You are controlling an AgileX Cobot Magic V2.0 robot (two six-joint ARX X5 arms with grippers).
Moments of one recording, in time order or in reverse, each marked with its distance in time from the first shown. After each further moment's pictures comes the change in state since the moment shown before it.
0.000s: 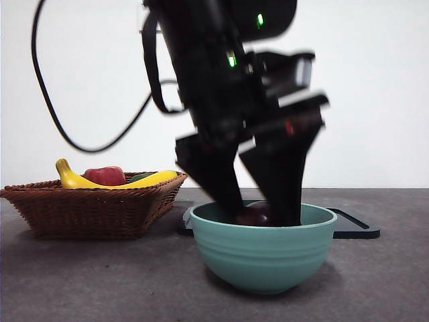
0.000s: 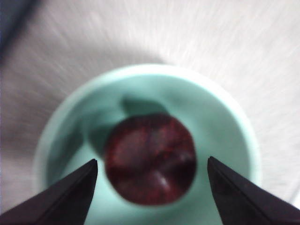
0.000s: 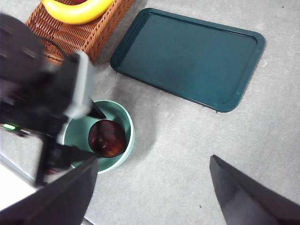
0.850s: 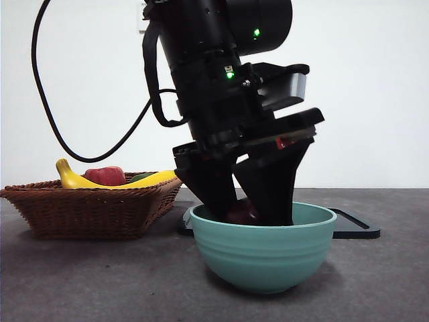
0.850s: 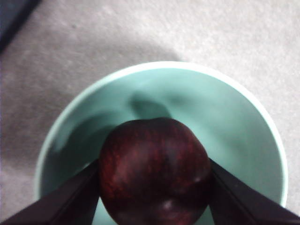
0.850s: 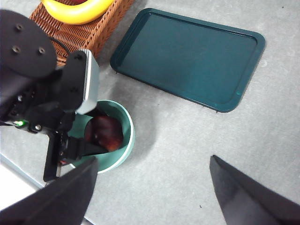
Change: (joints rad) left arm 0.013 0.059 0.000 0.011 0.000 -0.005; right arm 0.000 0.000 0.000 0.001 0.000 0.000
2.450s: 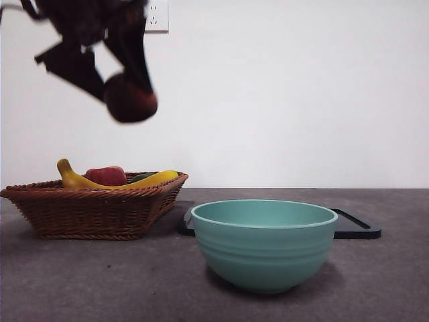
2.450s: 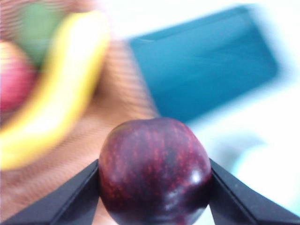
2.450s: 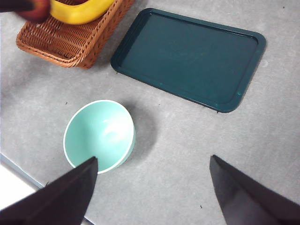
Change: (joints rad) left arm 0.509 -0.388 0.000 -0.088 0.148 -0.069; right arm 0.000 0.000 0.000 0.000 0.000 0.000
